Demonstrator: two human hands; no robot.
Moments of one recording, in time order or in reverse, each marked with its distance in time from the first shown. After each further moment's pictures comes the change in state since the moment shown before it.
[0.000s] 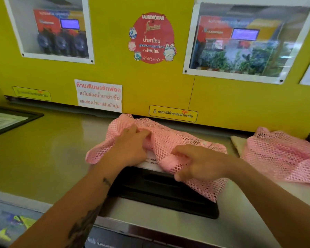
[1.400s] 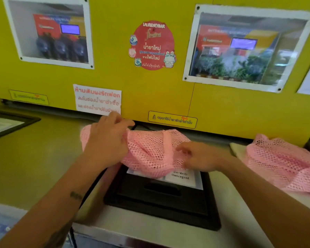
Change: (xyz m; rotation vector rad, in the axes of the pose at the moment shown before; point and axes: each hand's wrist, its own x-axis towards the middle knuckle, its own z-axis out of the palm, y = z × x) left_hand -0.018 -0.031 -0.038 0.053 0.557 0.157; right_hand 0.048 0.034 -0.011 -0.080 0.082 0.162
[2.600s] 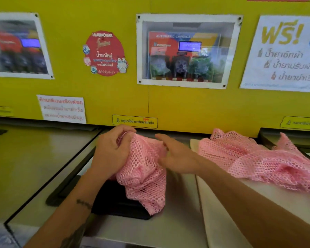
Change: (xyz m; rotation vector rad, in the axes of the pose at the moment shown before) left_hand -0.001 0.151 0.037 -0.633 0.168 -0.072; right_hand -0.069 0.062 -0.009 0.343 0.203 -0.082
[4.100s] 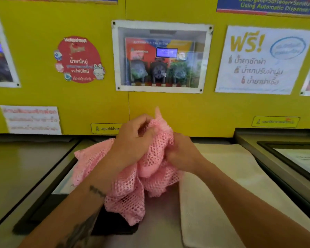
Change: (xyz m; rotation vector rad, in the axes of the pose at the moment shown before) left_hand 0.045 0.056 0.058 -0.278 -0.322 0.082; right_hand -0.012 0.029 -0.031 -0.001 0.423 -0.116
